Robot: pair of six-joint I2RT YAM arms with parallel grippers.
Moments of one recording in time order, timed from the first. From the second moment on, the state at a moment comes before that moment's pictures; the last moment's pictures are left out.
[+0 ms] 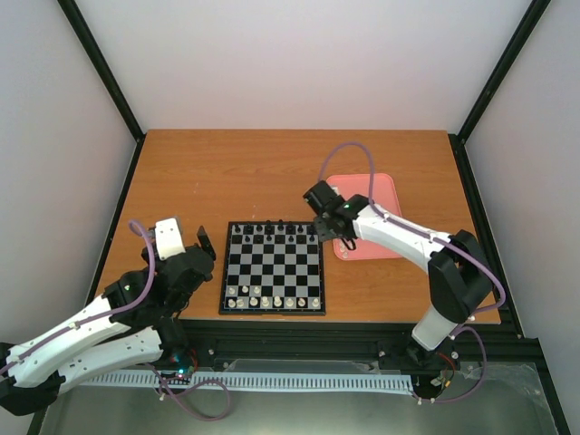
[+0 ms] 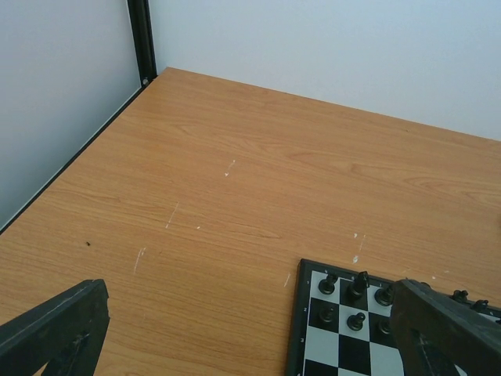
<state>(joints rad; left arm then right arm) -1.00 0.63 0.77 -0.94 -1.07 -0.88 0.76 1.64 1.23 -0.74 0.34 0.37</state>
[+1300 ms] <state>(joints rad) -1.00 0.64 0.77 -0.91 -1.05 -0.87 0.50 1.78 1.09 -0.62 0.20 0.33</state>
